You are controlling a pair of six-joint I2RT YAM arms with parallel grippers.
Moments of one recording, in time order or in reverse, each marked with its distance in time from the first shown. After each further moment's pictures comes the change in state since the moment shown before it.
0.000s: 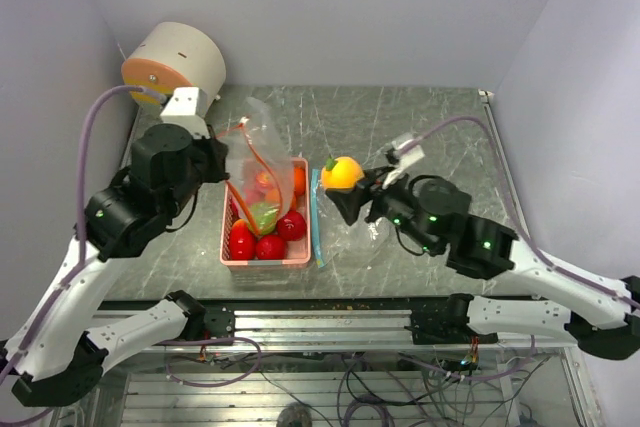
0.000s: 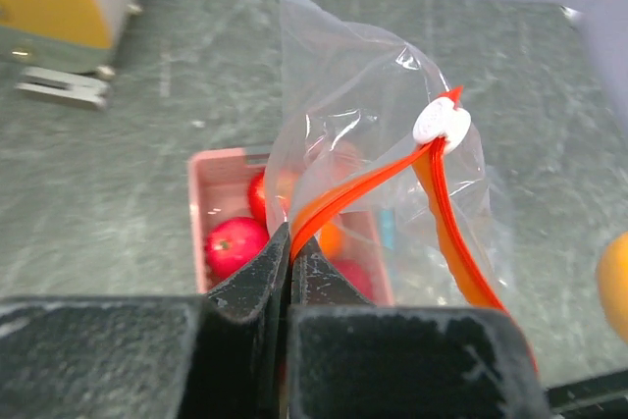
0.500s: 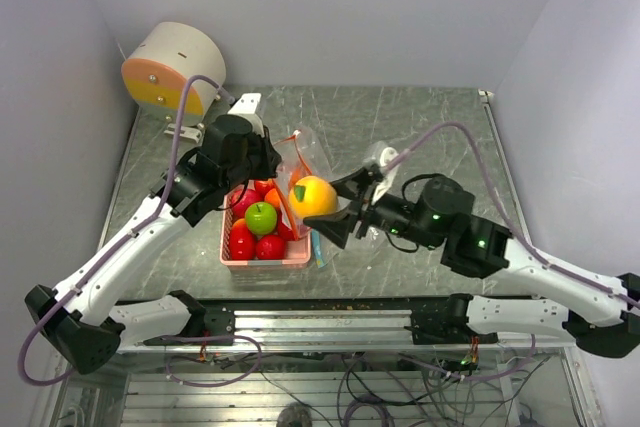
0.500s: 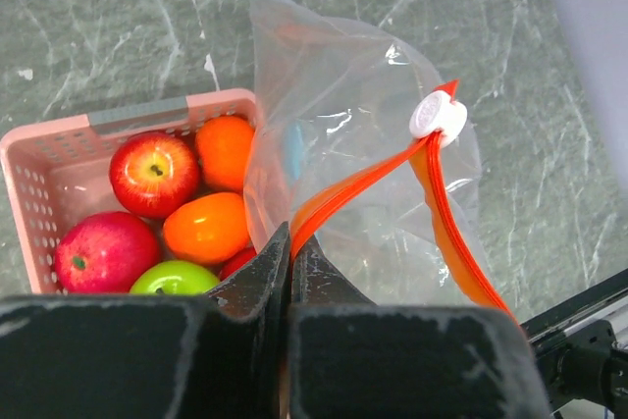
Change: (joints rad) left arm 0.000 0.198 -0.232 0.303 0.289 -0.113; right arm 0.000 -0.051 0.003 0.122 -0.410 -0.110
